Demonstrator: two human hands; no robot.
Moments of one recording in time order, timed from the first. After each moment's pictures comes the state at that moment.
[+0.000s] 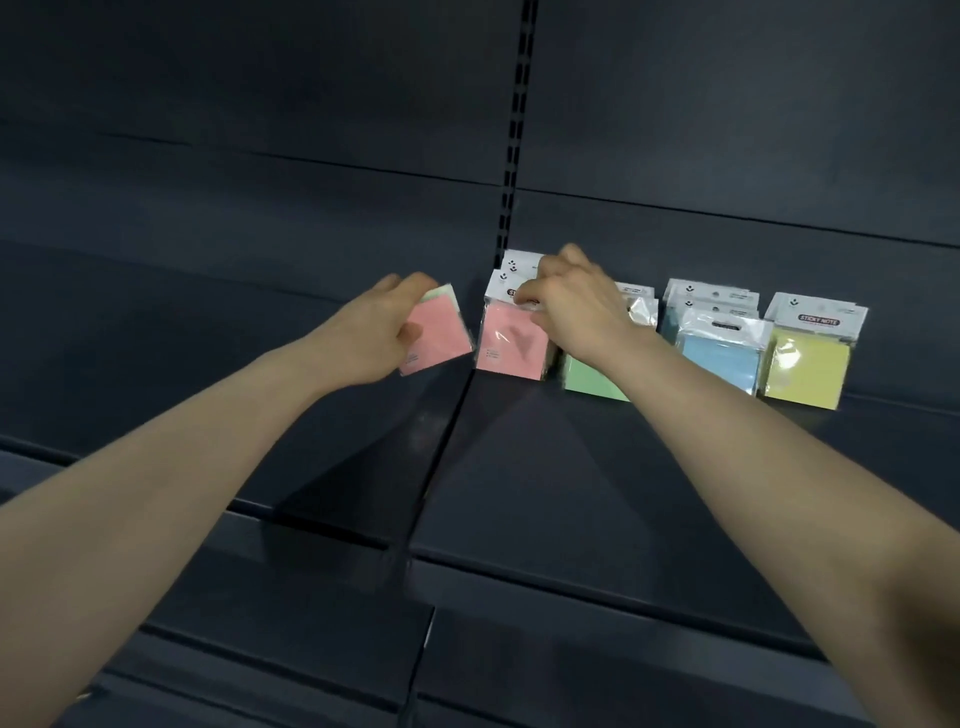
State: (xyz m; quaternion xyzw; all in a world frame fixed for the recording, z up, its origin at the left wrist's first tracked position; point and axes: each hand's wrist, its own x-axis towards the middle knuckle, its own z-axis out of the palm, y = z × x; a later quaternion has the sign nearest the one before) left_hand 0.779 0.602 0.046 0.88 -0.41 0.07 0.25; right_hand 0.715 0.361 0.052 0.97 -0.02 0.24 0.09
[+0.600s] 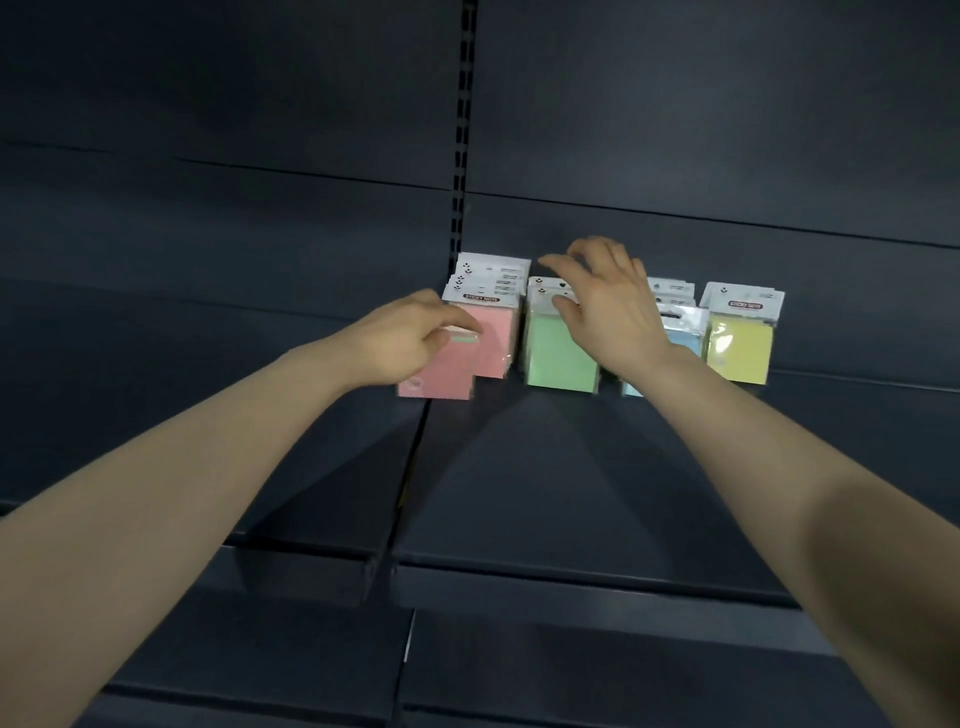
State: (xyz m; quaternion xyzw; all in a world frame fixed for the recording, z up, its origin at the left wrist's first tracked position) left_hand 0.776 0.560 0.048 0.82 -0.52 -0.02 0.24; right_hand 0.660 0.324 0.044 0.91 -0.08 0.39 0.11
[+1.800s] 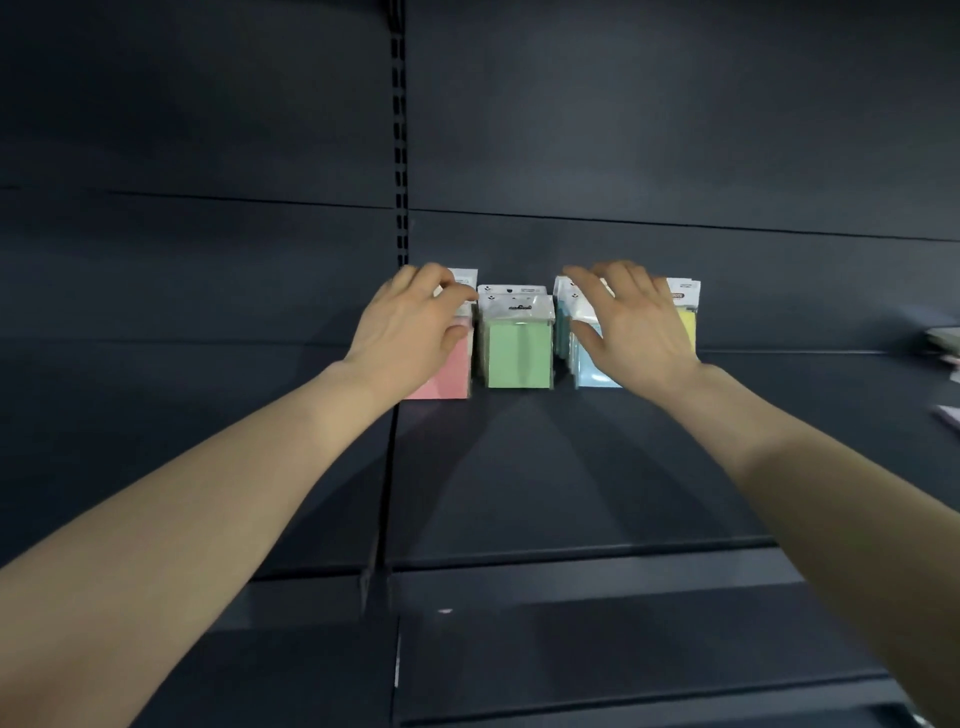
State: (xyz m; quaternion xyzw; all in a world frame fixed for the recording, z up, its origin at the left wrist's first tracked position) left_hand 0.761 0.517 0.043 0.74 -0.55 0.32 0.22; right_hand 0.581 0.318 0.045 0.89 -0.16 0.38 0.20
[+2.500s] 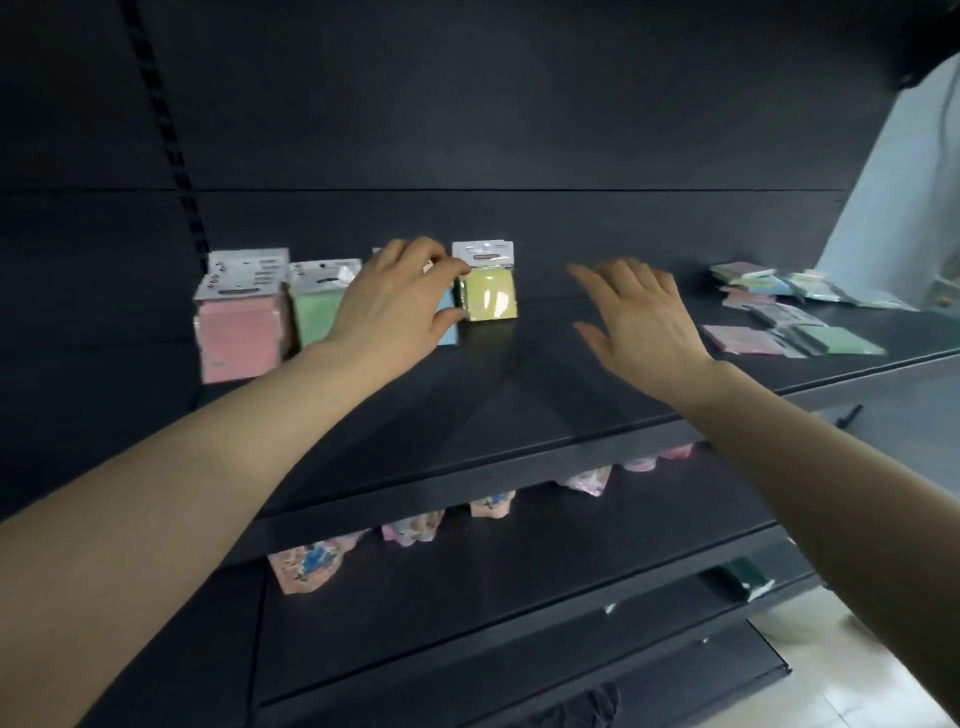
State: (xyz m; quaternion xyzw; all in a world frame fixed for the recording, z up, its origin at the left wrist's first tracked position) left_hand 0.588 0.439 0.063 0.70 -0.63 0.29 0.20; right_hand 0.360 0.279 0.039 0.88 -0.27 0.31 0.24
